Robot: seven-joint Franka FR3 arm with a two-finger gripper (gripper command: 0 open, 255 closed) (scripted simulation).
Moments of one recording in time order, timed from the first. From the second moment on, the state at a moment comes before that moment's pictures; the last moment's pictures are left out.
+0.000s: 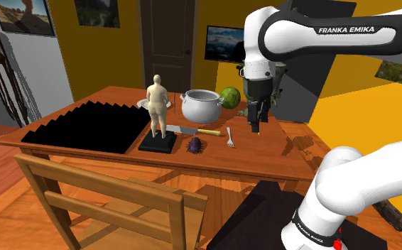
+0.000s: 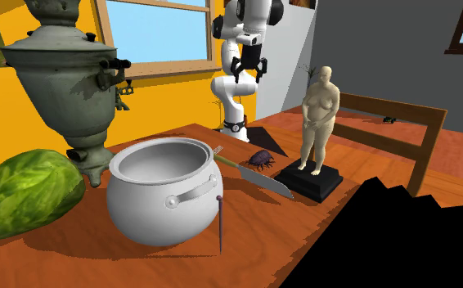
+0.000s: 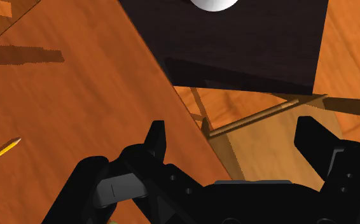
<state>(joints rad) 0.00 -0.76 0.07 -2.42 -0.01 1.43 -0.06</state>
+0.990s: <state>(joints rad) 0.00 -0.38 -0.07 -2.34 -0.09 1.84 -0.35</state>
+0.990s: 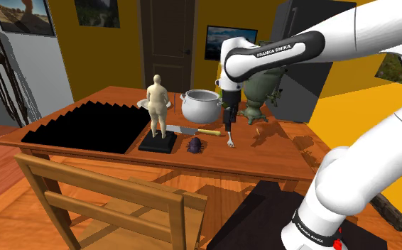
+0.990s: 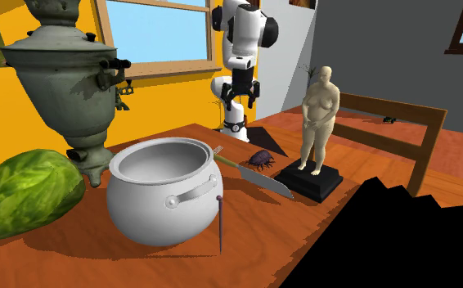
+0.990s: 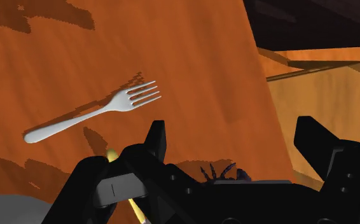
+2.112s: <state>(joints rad) 0.00 0.21 -0.12 -1.90 0.02 2.11 -0.71</state>
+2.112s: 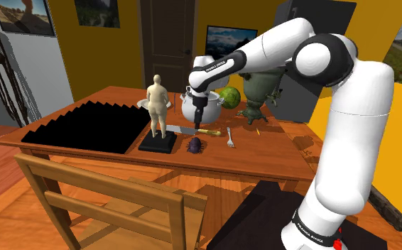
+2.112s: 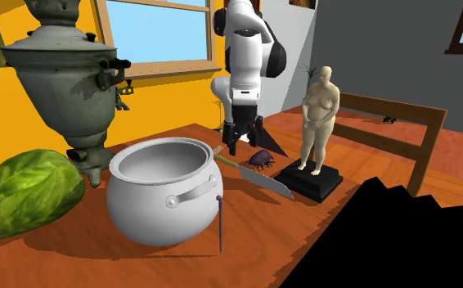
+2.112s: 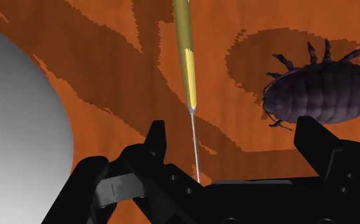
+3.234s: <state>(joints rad) -0.02 0.39 -0.10 -1.81 0.06 2.21 -0.79</state>
